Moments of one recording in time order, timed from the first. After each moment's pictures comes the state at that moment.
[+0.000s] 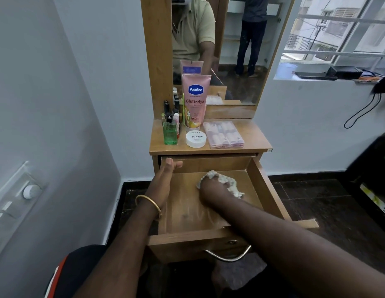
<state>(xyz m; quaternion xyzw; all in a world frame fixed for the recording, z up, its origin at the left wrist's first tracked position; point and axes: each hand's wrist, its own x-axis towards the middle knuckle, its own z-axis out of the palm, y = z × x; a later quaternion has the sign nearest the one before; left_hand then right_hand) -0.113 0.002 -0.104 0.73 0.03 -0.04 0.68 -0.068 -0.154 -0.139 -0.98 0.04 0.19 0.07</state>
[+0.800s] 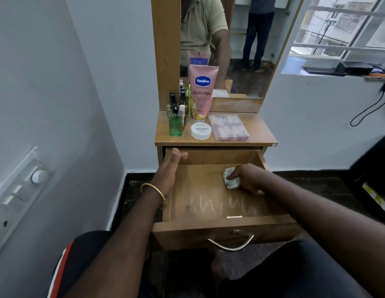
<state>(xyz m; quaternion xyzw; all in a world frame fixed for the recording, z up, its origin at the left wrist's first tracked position) -0.112 0.002 -0.104 0.75 0.02 -0.04 0.66 -0.066 -0.244 -0.086 -0.96 -0.02 0.26 0.02</state>
